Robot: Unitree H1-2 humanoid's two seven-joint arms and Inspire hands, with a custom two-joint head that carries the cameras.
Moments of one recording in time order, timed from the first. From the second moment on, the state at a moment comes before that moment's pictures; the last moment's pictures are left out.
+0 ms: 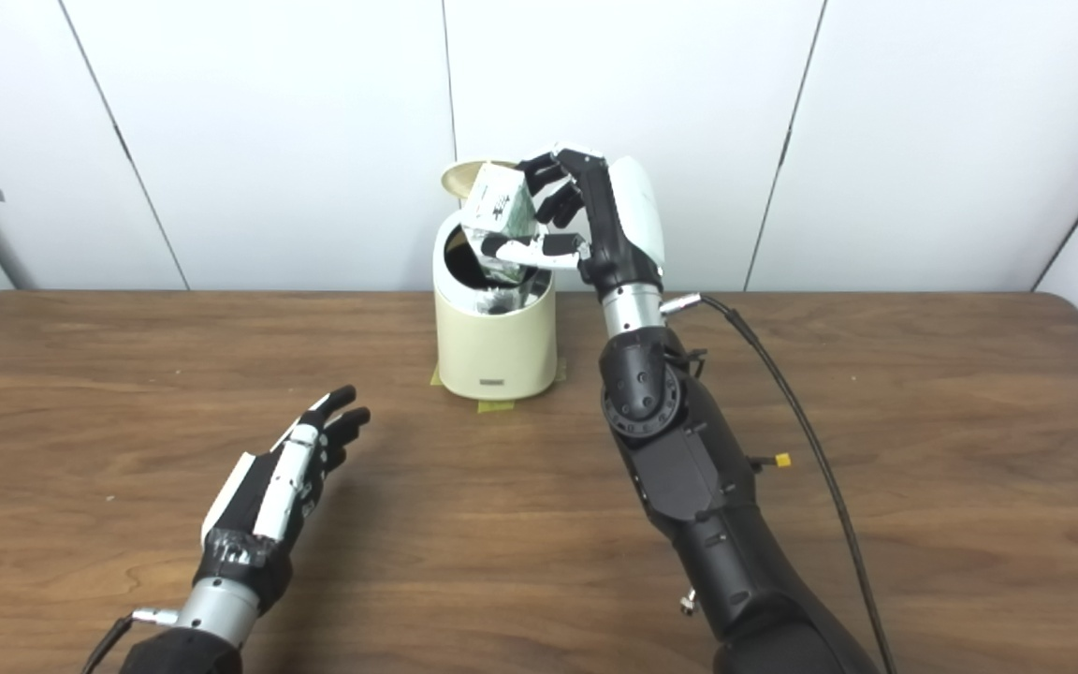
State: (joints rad) left arm 0.03 0.06 -0.07 -0.42 -0.01 0.45 -0.02; right arm -0.74 -0.02 0.13 0.51 -0.47 -0.17 -0.36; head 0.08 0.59
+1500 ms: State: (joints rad) left arm 0.03 0.06 -0.06 -0.42 0.01 0.44 -0.05; right arm -0.69 -0.07 0.15 0.28 -0.49 -0.03 -0.25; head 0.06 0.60
